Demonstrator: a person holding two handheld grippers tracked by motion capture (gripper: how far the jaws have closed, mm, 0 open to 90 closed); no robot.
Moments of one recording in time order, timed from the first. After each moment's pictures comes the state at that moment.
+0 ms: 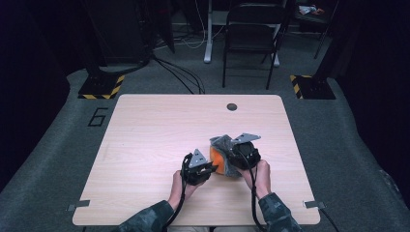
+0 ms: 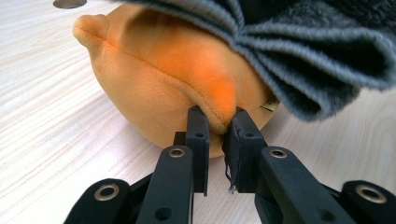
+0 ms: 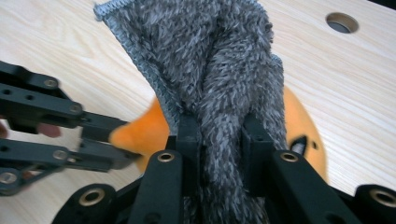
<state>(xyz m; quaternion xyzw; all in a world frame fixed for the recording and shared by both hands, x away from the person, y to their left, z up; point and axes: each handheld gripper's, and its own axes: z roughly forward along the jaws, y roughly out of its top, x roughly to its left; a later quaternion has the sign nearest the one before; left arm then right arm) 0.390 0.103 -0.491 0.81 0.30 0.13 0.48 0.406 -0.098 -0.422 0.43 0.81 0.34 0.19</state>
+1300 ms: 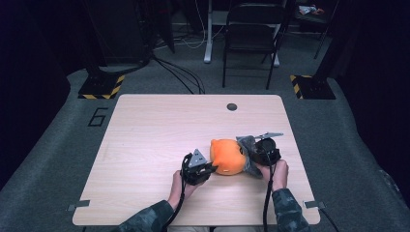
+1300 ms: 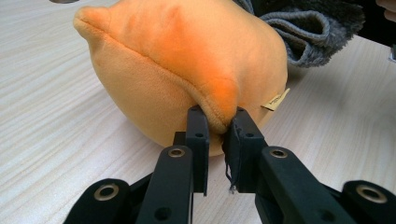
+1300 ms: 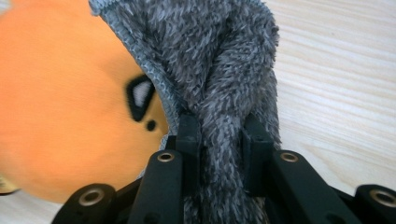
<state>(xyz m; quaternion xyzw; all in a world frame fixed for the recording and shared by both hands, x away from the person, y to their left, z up) 0.391 0.104 -0.493 0.82 0.30 0.13 0.48 0.435 -0.166 -0.455 0.54 0.77 0.29 0.17</state>
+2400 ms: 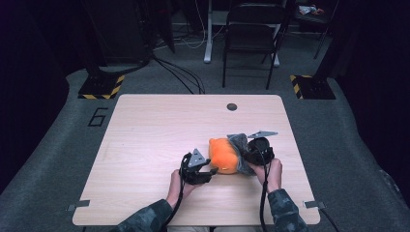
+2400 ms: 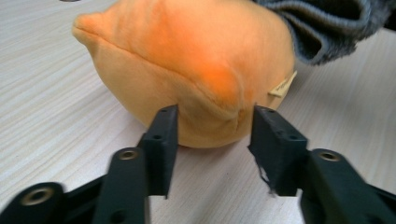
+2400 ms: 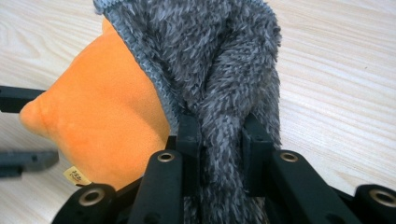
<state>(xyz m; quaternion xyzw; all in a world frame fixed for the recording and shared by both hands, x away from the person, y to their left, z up) 0.393 0.104 -0.496 0.83 0.29 0.15 0.45 0.426 -0.142 -0.436 0.50 0.78 0.33 0.17</state>
